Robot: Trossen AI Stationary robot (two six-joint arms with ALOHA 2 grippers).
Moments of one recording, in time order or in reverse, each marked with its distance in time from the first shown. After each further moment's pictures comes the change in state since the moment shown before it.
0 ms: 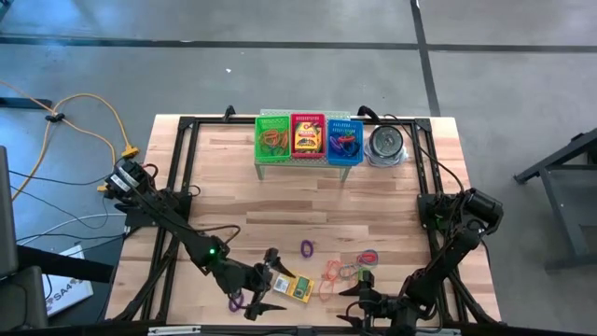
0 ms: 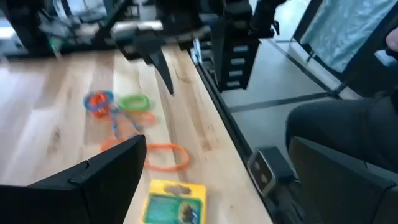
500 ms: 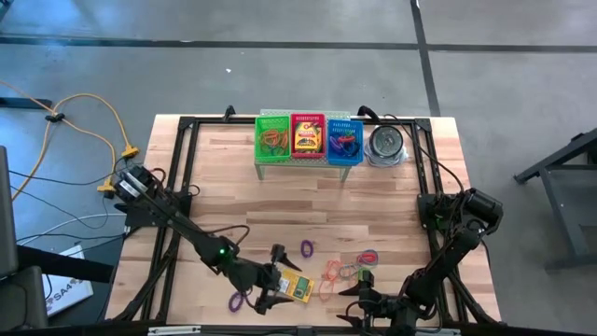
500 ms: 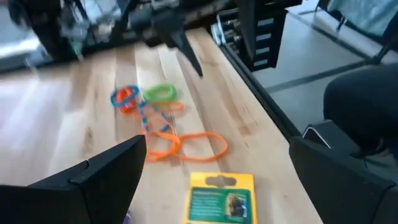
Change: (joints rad) left arm 0.042 0.077 0.001 0.020 -0.018 0.147; right arm 0.000 0.000 0.000 0.000 0.000 0.004
